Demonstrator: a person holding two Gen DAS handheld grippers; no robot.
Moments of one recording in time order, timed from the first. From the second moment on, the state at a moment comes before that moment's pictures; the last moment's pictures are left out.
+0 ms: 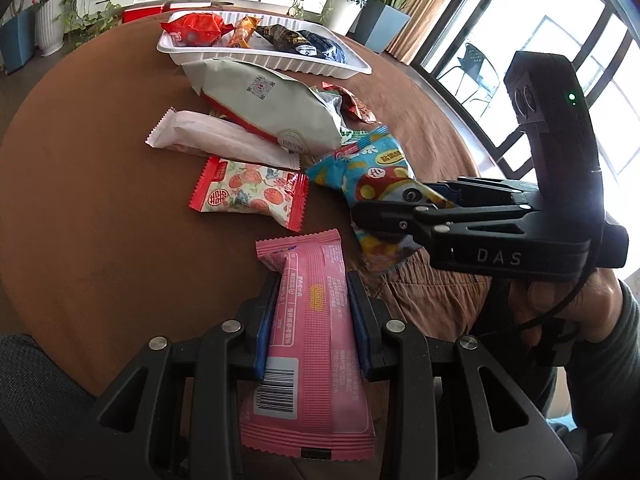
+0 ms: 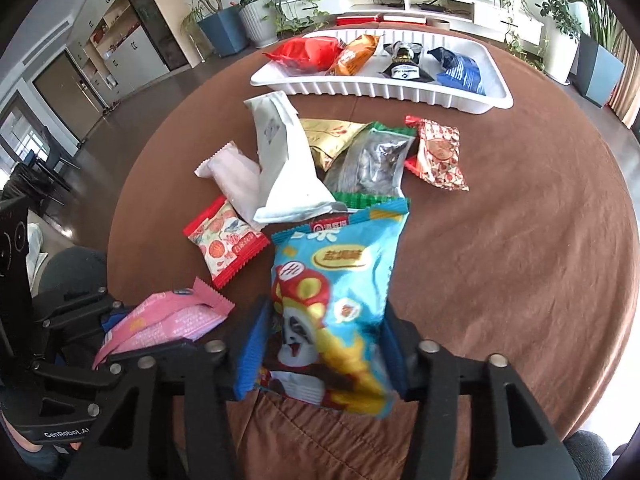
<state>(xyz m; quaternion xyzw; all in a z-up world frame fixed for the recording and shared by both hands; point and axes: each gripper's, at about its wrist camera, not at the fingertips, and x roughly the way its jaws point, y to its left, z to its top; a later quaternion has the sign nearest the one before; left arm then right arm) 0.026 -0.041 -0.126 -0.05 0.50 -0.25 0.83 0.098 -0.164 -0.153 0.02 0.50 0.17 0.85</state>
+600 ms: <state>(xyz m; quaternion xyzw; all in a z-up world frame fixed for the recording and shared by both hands) 0.025 -0.034 -0.115 -0.08 0.49 -0.27 0.83 0.077 -0.199 -0.137 0.09 0.48 0.19 0.85</state>
